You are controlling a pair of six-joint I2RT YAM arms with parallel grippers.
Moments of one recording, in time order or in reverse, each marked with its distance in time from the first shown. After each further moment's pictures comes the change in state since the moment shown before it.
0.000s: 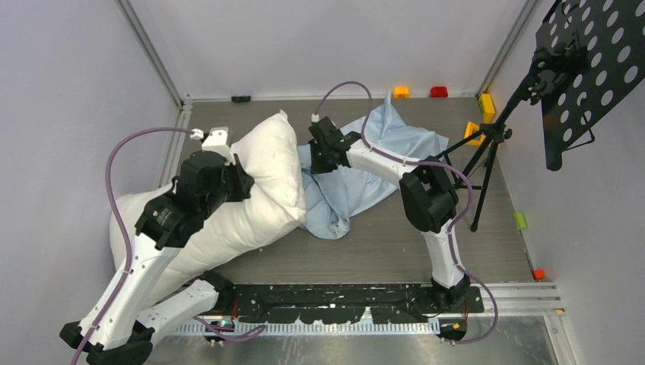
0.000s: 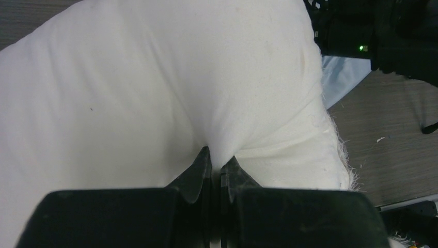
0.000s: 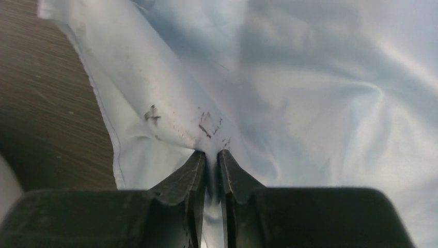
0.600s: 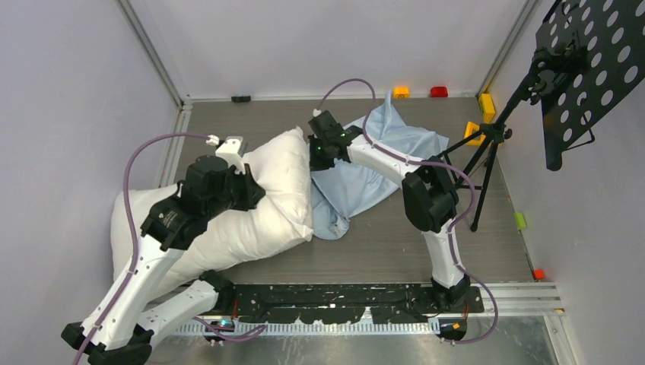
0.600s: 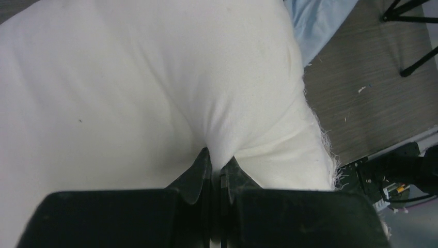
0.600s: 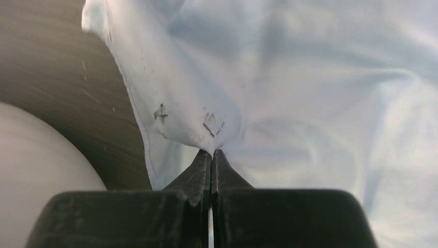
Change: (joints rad) left arm 0.000 -0.024 -0.072 0.018 0.169 0.050; right arm -0.019 -0.001 0.070 -0.053 -0.111 0.103
